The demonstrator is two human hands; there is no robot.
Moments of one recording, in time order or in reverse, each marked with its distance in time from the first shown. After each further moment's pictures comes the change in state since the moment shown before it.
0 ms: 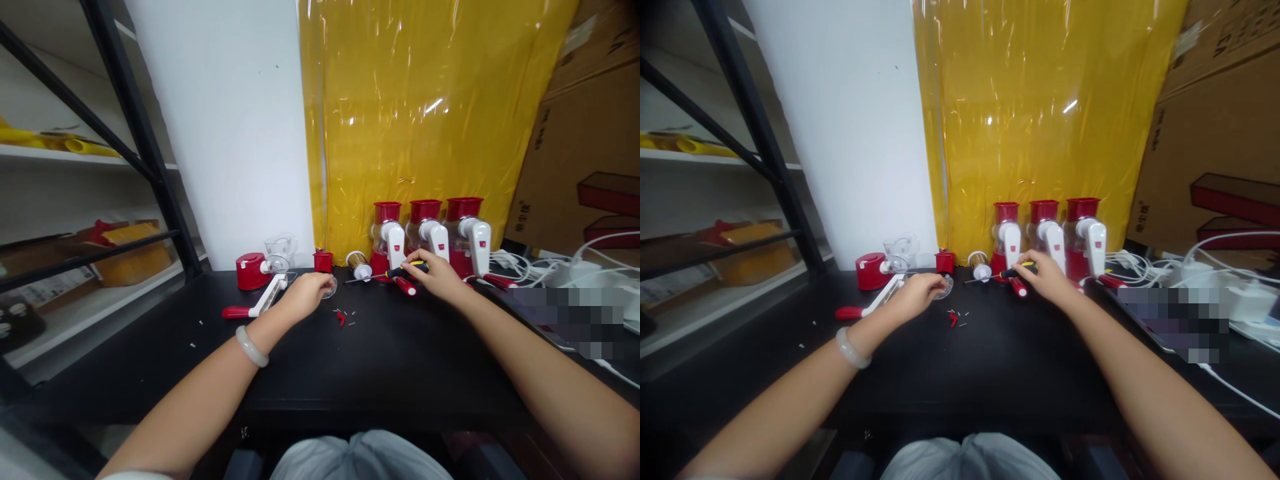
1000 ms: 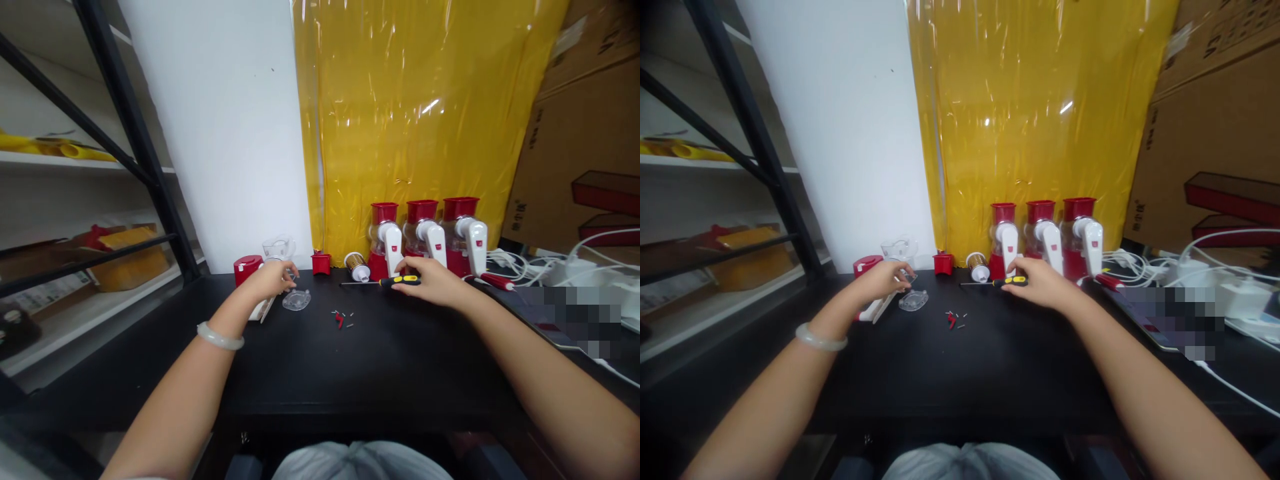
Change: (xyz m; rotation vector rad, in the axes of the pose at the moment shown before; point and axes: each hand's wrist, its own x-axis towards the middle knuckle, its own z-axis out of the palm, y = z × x) left_hand 0.001 -0.049 -0.062 0.042 -0.226 -0.405; right_hand -0.004 -0.028 -0.014 -0.216 -0.325 -0.070
